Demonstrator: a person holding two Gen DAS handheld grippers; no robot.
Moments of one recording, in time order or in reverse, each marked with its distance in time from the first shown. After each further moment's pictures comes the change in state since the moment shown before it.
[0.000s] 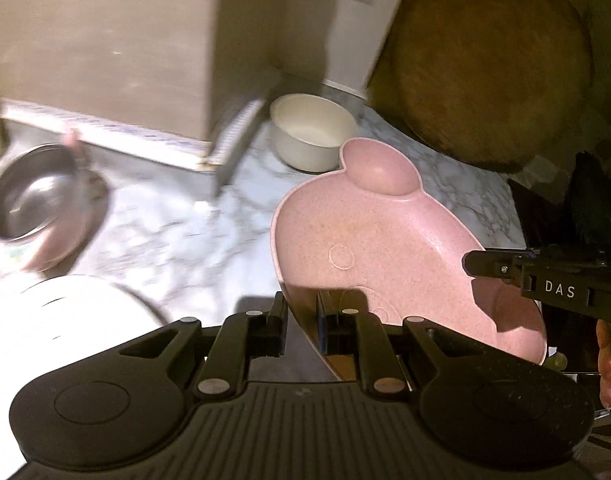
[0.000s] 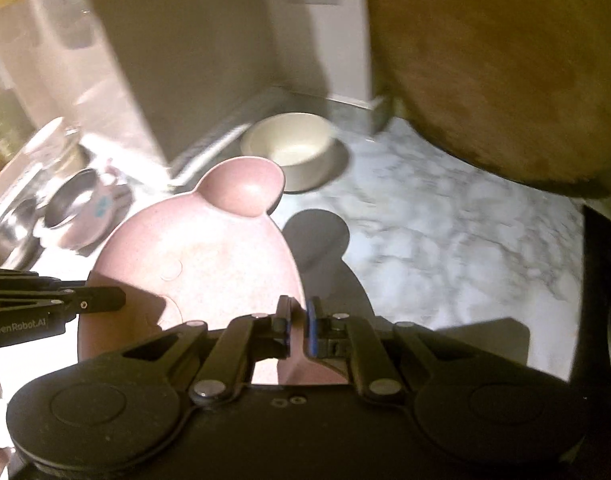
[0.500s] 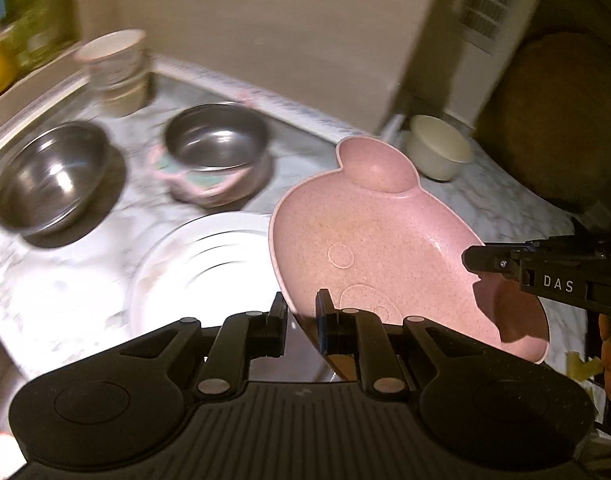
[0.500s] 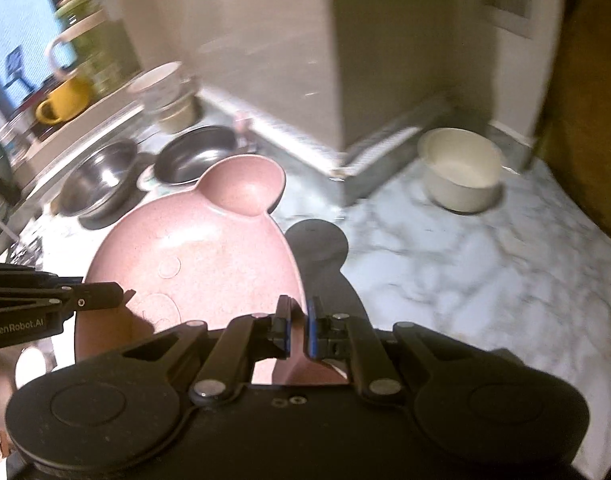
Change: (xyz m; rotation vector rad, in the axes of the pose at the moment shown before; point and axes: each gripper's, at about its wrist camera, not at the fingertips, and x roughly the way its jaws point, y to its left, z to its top) left arm -0.070 0.096 -0.058 -0.194 -0.044 0.181; right arm 0.025 0.128 0.007 -0.232 0.047 0.167
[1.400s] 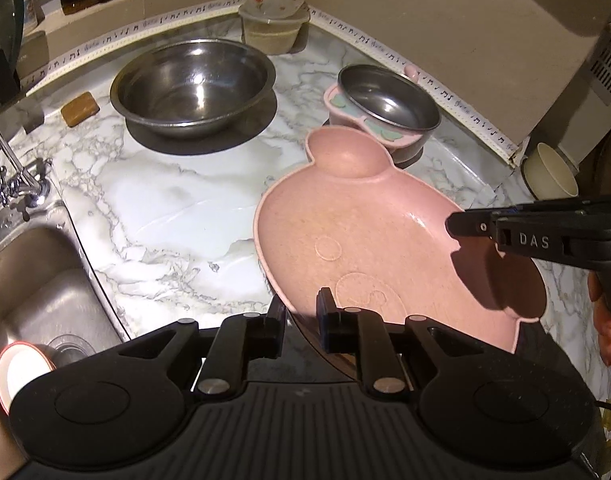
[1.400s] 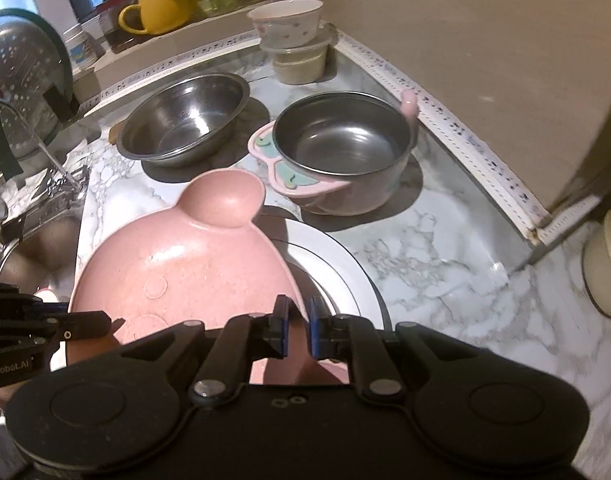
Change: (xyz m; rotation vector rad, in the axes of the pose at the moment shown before) left arm 0.001 0.088 -0.047 -0.265 0.029 0.154; right arm 0.095 0.096 0.037 -0.298 0.109 0.153
